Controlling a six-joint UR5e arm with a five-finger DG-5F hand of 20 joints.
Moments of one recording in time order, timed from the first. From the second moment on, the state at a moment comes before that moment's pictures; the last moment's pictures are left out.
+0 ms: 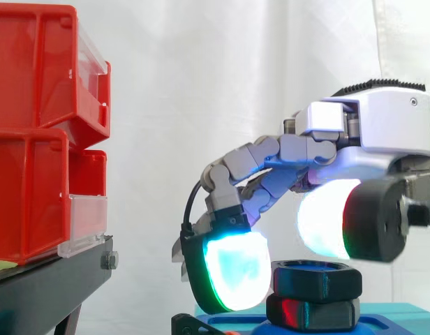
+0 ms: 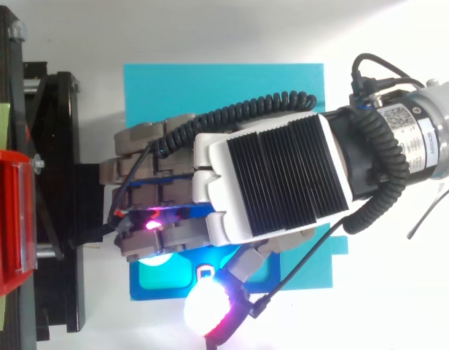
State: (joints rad) arm 0.06 -2.28 -1.16 -2.80 -1.82 -1.45
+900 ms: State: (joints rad) arm 0.03 -2.28 -1.17 -2.81 -1.84 -1.46
